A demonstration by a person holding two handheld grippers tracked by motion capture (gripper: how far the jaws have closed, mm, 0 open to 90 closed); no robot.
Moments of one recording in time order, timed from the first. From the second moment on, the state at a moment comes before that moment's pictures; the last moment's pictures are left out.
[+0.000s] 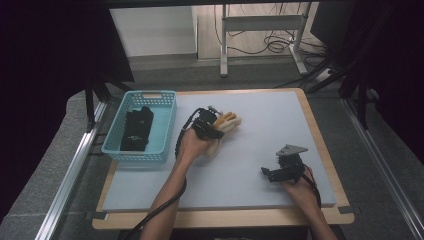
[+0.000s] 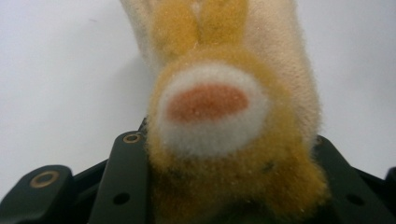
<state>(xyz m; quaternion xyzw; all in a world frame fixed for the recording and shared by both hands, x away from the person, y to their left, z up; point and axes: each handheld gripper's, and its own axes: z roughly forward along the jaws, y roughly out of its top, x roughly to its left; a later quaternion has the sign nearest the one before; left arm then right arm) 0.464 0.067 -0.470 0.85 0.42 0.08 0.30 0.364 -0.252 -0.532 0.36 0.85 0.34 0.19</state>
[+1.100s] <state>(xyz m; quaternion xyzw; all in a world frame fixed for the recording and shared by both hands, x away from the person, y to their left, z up) 0.450 0.243 -0.401 0.75 0.58 0.17 0.28 0.363 -0.251 -0.532 0.36 0.85 0.34 0.19</state>
